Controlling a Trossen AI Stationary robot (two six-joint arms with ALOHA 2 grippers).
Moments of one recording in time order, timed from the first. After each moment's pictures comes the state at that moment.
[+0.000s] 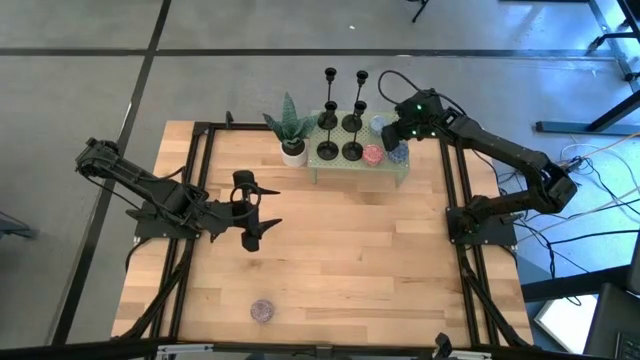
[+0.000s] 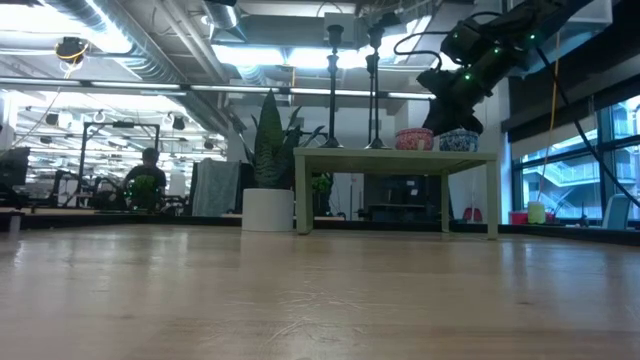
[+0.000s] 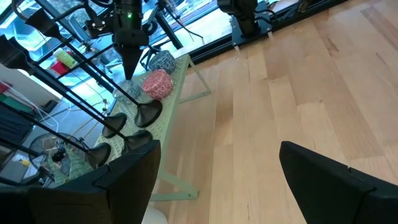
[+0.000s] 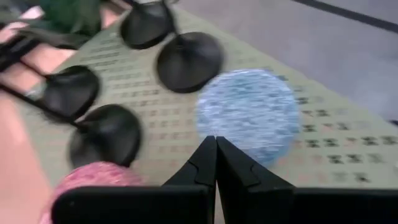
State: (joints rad) left arm -0.44 1.03 0.89 -0.37 -0.73 0.17; right arm -0.78 1.29 0.94 -0.37 -0.16 0.17
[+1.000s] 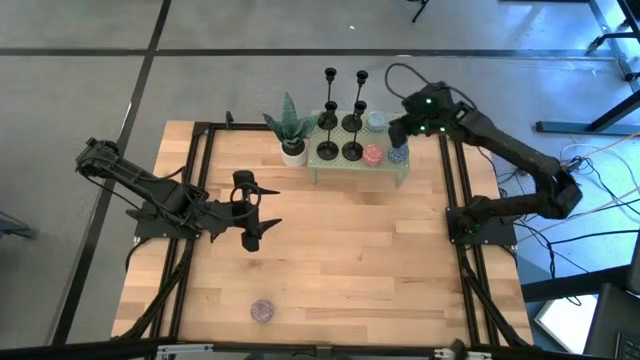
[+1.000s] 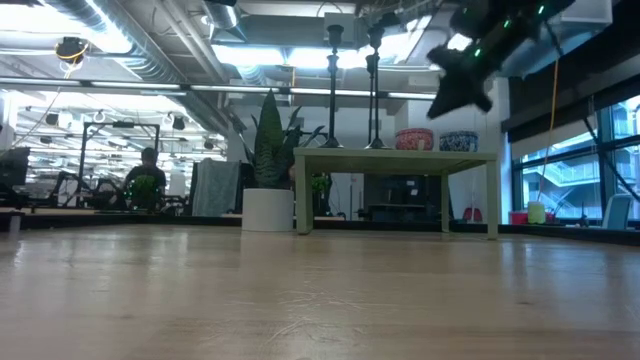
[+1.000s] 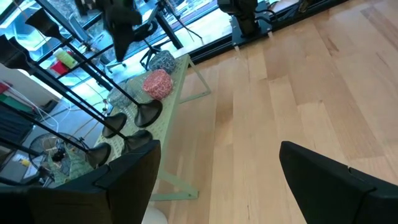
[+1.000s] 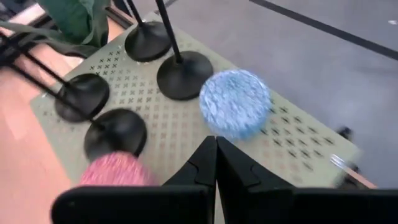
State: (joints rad) left arm -0.44 1.03 0.89 -0.37 -0.73 0.17; right arm -0.78 1.23 1.04 -0.53 -0.13 0.12
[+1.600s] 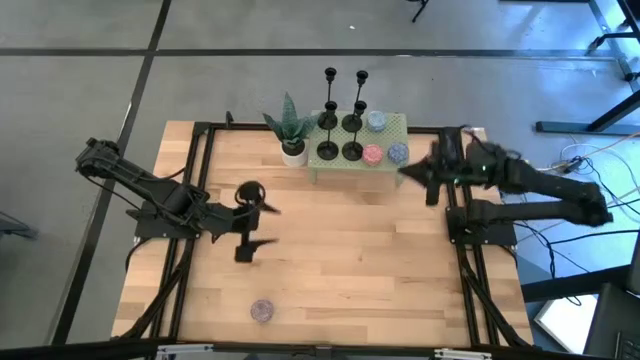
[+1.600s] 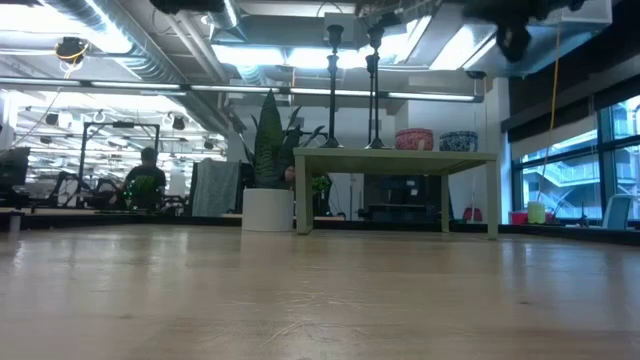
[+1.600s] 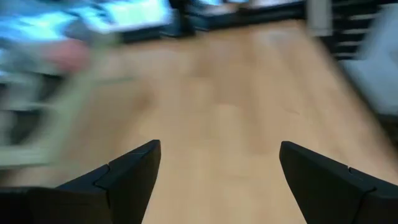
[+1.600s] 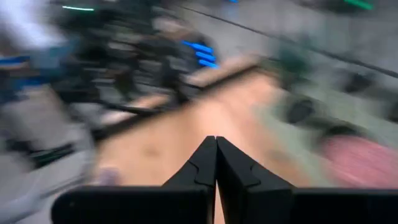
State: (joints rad) left arm -0.44 1.04 0.89 -0.41 -0.45 -0.11; right arm -0.14 0.65 0.76 -0.38 0.01 0.38
